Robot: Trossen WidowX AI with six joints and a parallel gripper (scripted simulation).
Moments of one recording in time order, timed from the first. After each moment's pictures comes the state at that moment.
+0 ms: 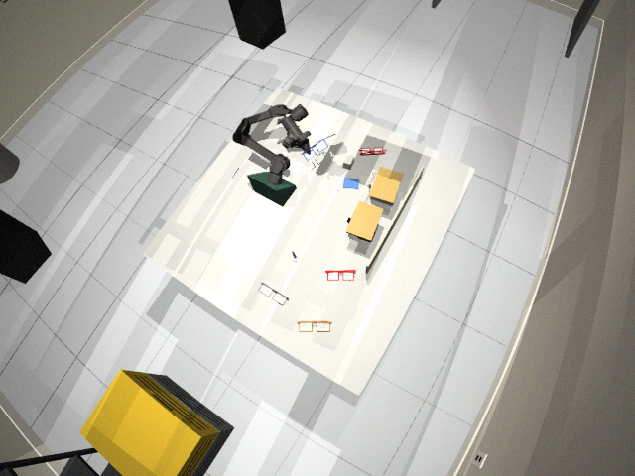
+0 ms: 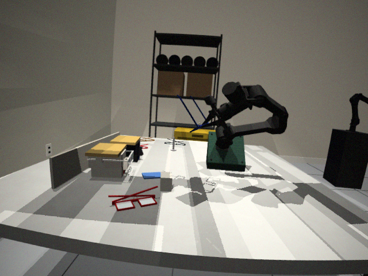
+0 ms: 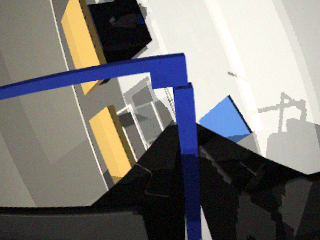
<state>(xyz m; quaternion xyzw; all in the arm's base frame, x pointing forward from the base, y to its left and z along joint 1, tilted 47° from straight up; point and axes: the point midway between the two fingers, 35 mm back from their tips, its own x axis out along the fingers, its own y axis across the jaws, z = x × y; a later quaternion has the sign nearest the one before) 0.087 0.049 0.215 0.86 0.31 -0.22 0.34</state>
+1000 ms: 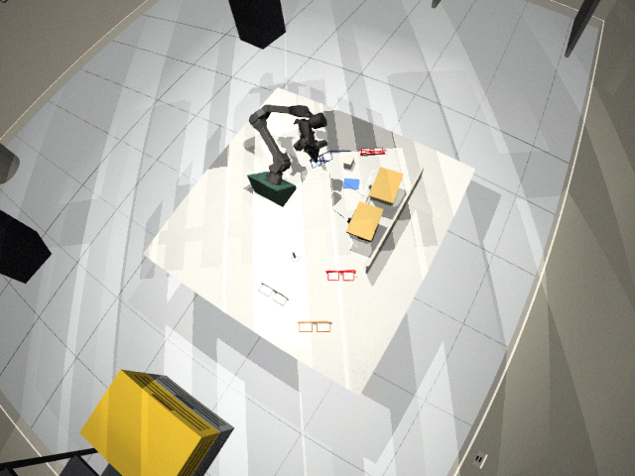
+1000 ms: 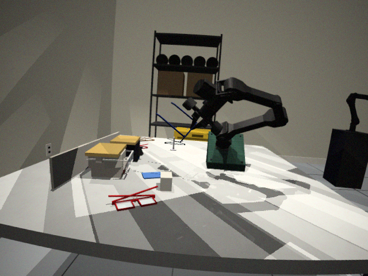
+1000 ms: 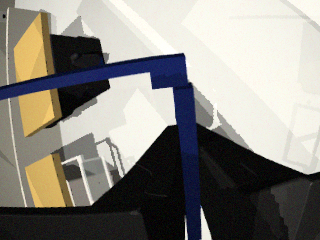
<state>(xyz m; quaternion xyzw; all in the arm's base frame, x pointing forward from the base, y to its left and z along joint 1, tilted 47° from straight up) 0.138 0.059 0.199 0.75 0.39 -0.31 0.44</state>
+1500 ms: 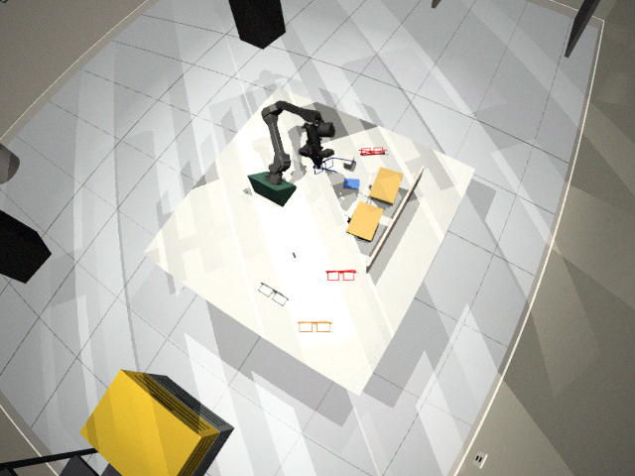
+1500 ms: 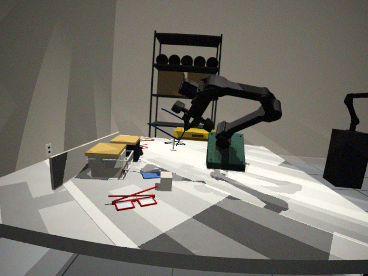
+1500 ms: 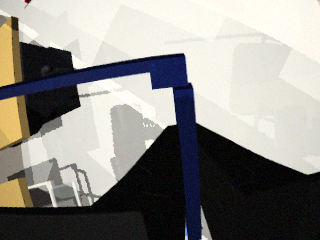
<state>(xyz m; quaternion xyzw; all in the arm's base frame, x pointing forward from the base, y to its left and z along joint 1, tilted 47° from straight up) 0.171 0.057 0.181 0.68 0.46 -0.34 0.46</state>
